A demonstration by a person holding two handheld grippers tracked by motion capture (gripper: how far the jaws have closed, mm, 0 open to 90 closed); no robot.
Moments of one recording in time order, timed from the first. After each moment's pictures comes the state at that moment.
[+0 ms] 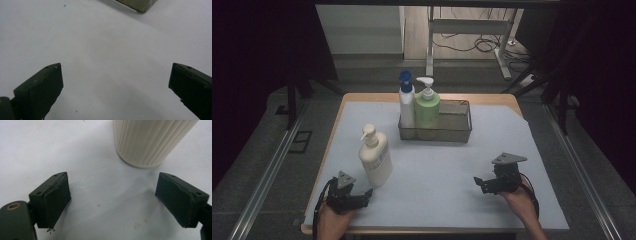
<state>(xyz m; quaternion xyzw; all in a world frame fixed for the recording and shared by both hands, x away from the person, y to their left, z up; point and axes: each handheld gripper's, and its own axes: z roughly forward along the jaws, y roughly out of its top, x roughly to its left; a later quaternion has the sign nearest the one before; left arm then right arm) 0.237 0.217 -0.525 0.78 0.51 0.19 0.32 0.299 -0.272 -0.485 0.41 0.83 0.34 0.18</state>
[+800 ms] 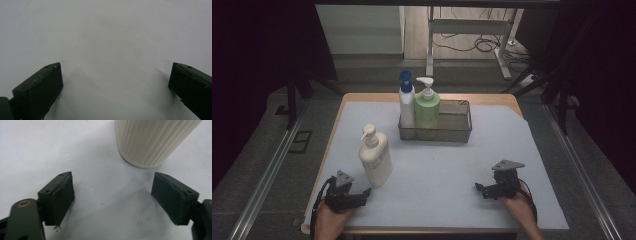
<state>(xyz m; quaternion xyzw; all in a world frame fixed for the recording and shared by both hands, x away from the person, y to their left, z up) 0.239 0.222 -0.521 0.78 0.51 0.18 0.32 0.300 -0.283 -0.522 0.42 0.83 0.33 0.16</state>
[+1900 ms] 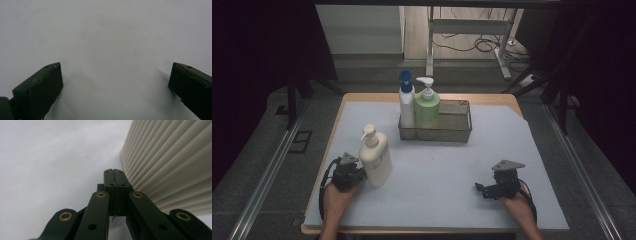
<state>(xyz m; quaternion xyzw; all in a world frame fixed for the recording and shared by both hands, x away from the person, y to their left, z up) 0.298 0.220 -0.518 0.79 0.49 0.14 0.35 0.299 -0.283 -0.522 0.42 0.83 0.33 0.17</state>
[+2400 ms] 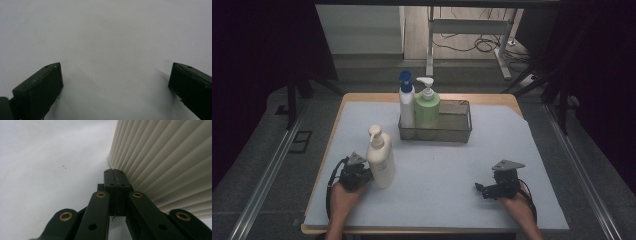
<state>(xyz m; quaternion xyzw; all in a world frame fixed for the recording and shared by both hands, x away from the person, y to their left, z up) 0.299 0.199 -0.520 0.79 0.47 0.13 0.36 0.299 -0.283 -0.522 0.42 0.83 0.33 0.17</state>
